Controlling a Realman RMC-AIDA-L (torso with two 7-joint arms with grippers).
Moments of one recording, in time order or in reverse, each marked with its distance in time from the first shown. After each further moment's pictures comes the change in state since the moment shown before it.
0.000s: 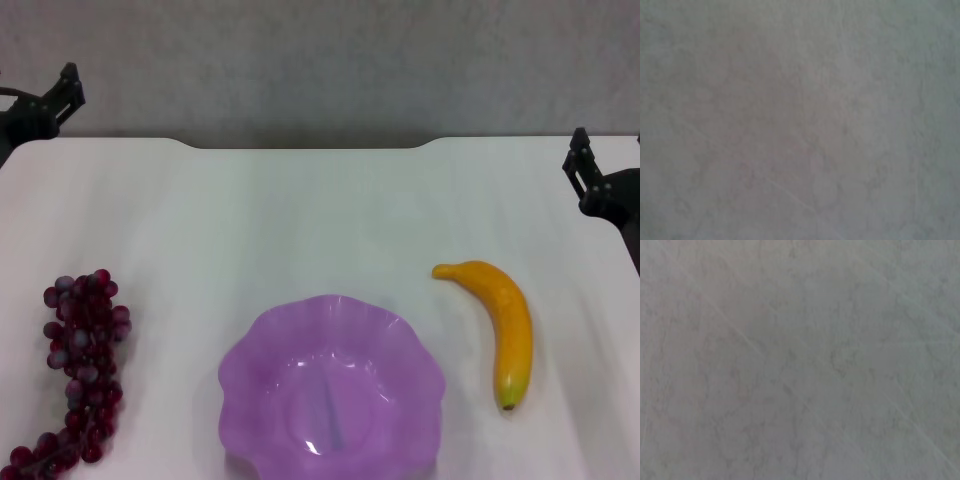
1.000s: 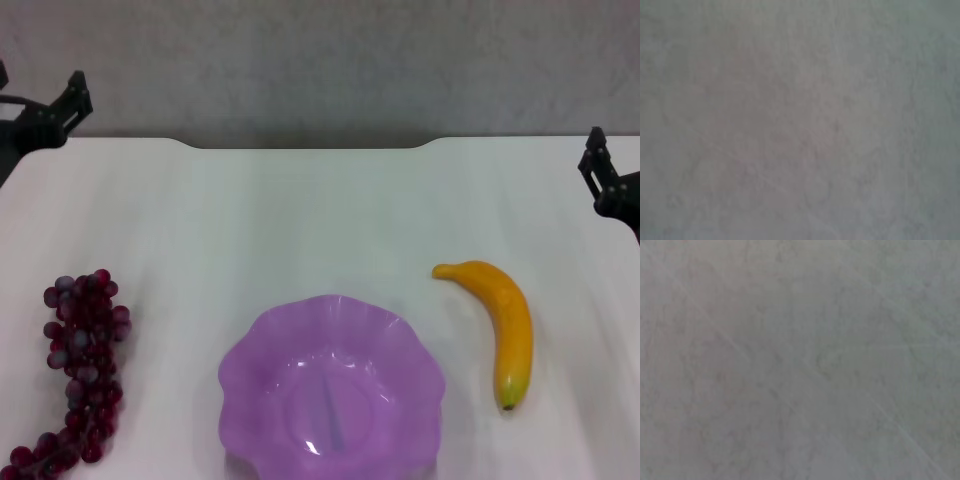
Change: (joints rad) left arm 0.017 -0.001 0.025 -0.001 -0.001 0.015 -0.003; right arm -0.023 0.001 0.011 -0.012 0.000 -0.014 0.000
